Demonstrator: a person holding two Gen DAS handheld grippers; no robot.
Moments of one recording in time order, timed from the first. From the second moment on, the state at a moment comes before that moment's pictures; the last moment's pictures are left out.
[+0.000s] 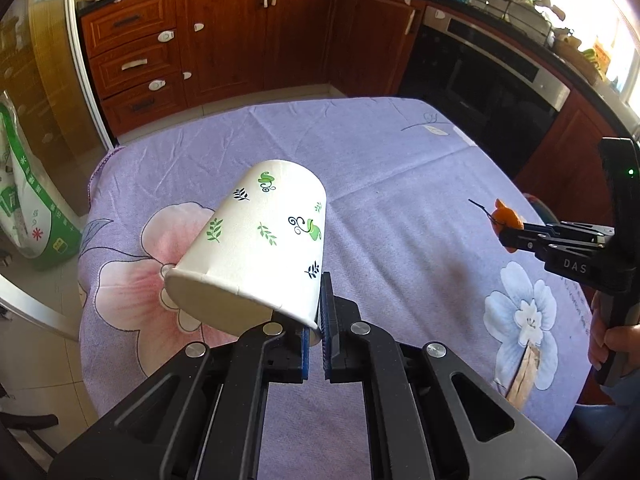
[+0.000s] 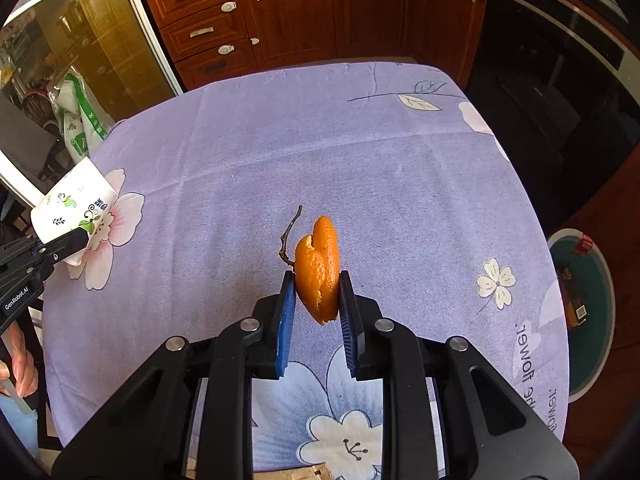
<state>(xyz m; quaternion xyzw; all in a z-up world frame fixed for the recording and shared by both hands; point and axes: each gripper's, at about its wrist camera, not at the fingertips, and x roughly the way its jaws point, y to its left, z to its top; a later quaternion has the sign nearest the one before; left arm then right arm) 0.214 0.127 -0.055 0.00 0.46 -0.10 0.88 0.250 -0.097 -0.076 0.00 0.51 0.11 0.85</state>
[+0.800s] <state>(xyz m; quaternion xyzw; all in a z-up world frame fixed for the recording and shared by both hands) 0.148 -0.071 -0.012 0.09 0.44 -0.21 0.87 0.141 -0.287 -0.014 0.11 0.44 0.06 0.89</state>
